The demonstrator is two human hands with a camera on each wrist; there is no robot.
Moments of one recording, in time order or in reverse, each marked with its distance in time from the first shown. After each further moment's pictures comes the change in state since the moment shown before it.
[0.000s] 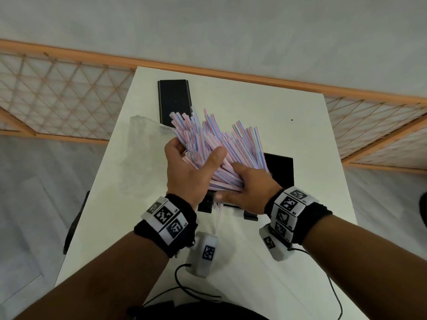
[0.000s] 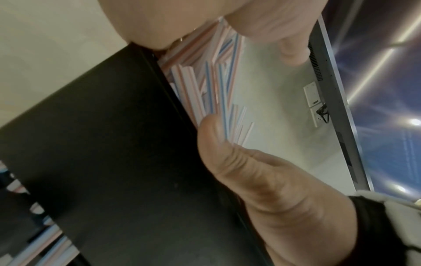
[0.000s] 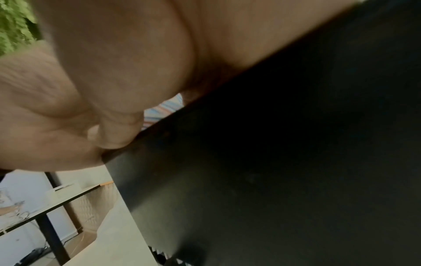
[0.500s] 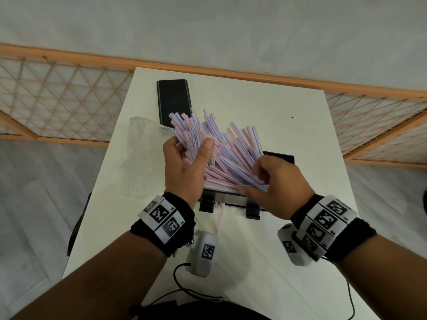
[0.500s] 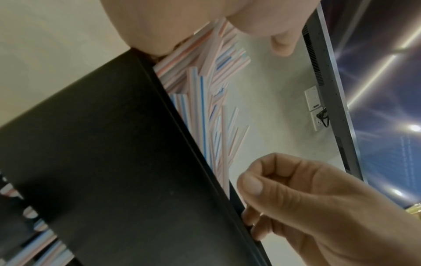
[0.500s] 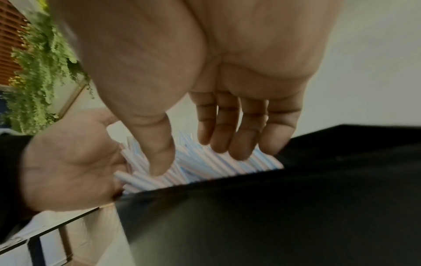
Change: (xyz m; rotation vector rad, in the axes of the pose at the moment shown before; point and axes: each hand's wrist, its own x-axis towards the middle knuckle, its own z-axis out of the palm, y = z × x) left_hand 0.007 0.000 -0.002 -0.044 0.016 -0.006; right_hand -0.031 0.016 -0.016 0.005 0.406 -0.139
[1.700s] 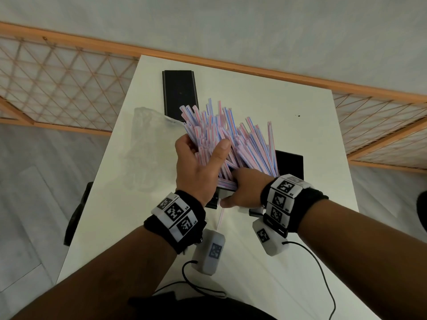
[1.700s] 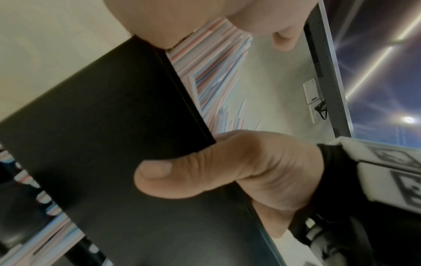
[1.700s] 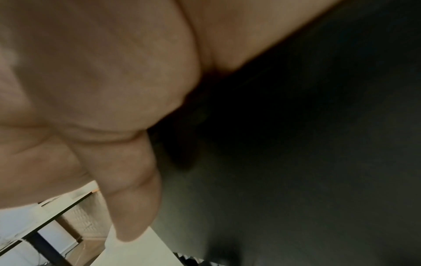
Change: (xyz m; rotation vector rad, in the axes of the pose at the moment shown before) left_hand -0.002 -0.011 0.000 0.048 -0.014 0.043; right_hand 0.049 -0.041 0.042 -0.190 -0.692 0.266
